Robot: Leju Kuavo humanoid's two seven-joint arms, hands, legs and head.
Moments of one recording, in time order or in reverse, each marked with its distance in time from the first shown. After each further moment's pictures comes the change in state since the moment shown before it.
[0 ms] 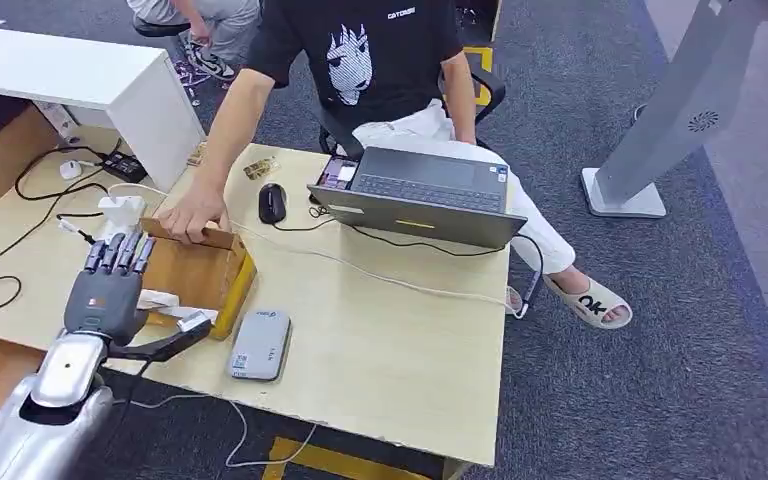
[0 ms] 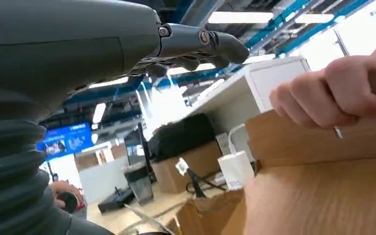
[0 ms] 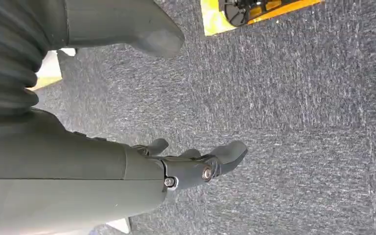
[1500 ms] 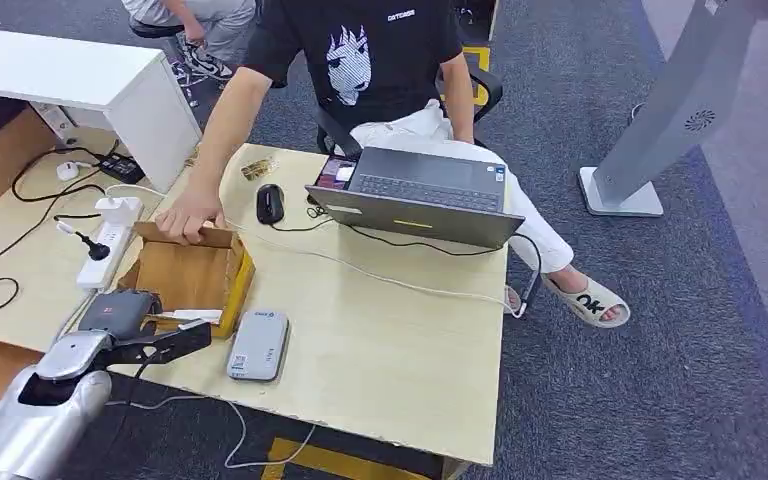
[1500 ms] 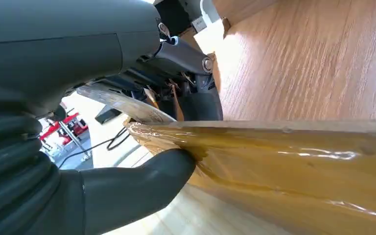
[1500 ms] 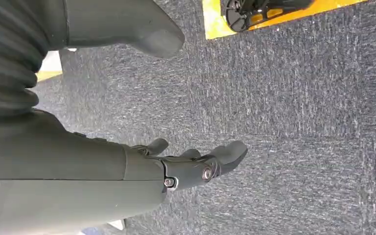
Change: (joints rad) left arm -0.074 0.033 -0.040 0.128 0.255 -0.384 0.007; right arm -0.001 -0.017 0.080 0.062 -0.017 -0.046 0.030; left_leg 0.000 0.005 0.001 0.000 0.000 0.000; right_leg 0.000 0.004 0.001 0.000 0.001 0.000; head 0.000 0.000
